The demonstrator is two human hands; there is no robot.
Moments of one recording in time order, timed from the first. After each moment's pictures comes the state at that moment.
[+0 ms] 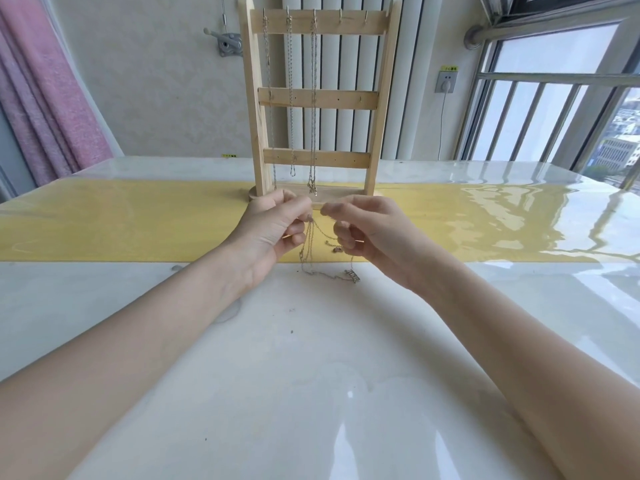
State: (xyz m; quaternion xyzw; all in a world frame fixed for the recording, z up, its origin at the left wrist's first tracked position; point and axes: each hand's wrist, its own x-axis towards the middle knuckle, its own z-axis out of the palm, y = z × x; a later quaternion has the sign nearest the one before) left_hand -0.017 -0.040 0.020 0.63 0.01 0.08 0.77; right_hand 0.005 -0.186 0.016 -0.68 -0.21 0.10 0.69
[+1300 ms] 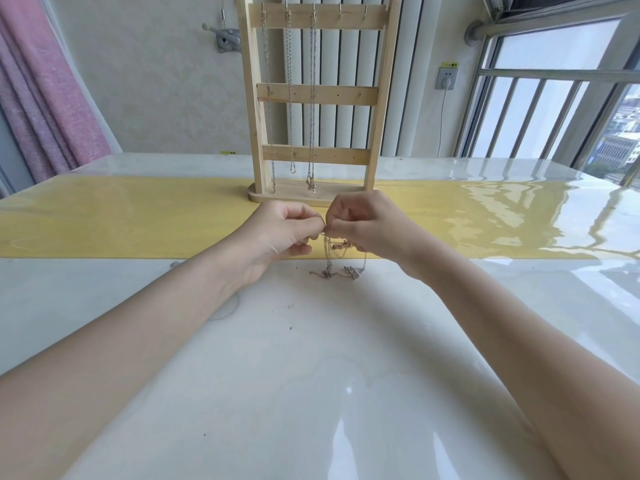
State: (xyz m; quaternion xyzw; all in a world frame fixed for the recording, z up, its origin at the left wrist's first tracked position) left_hand -0.018 -0.038 0.015 0.78 0.00 0.03 0.63; right_hand 0.007 -0.187 0.023 -0.85 -0.28 -0.01 0.45
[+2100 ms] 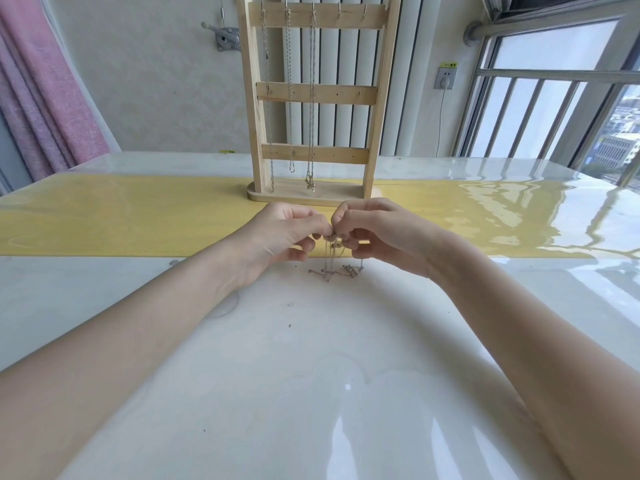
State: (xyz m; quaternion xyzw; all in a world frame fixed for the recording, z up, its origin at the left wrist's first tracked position) left_hand -0.025 -0.039 0.018 0.79 -0.05 -0.02 0.61; right_hand 0.014 -0.201 0.020 -0.74 -0.25 0.19 0.60
